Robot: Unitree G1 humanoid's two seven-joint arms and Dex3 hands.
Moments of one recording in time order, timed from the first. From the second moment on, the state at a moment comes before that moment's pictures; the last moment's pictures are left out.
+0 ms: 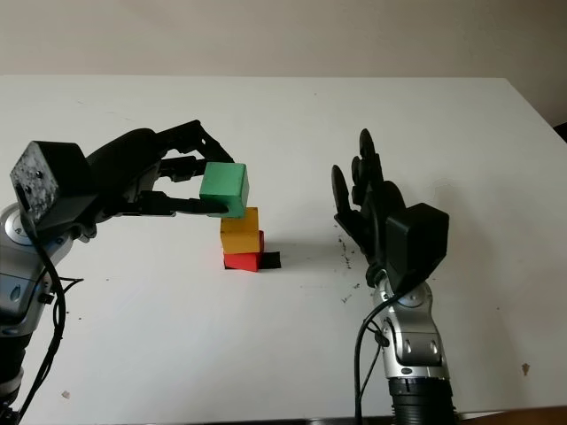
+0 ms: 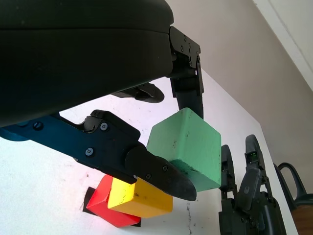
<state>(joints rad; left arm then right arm) -0.46 0.54 -0.03 -0.24 0.00 0.42 -0.50 -0.24 -0.10 -0.07 0.04 0.04 0.10 0.07</state>
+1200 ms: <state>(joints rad) -0.46 0.53 -0.07 -0.26 0.00 0.51 -0.52 -0.23 -0.10 -0.07 0.03 0.04 0.11 0.06</state>
